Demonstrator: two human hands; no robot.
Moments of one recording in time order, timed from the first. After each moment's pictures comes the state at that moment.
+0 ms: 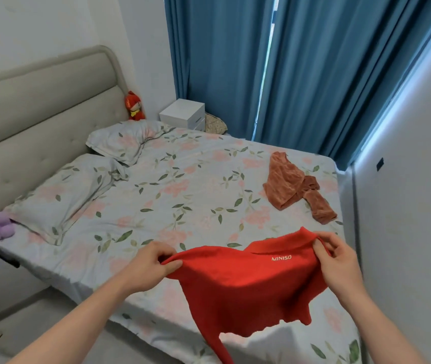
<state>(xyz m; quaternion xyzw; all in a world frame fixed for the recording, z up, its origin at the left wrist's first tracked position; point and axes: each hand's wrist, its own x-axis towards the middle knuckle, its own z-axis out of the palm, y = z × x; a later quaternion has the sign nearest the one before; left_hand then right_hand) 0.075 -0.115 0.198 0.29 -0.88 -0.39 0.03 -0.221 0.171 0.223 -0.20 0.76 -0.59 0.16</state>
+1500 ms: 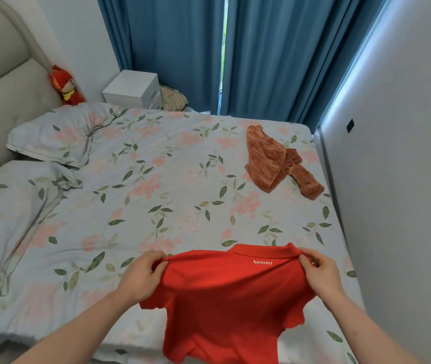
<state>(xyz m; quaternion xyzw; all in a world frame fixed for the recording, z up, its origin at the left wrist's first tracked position) 0.005 -0.300 0.058 0.29 -0.90 -0.33 -0.01 -0.249 0.052 0.084 -0.03 0.87 -0.47 0.16</state>
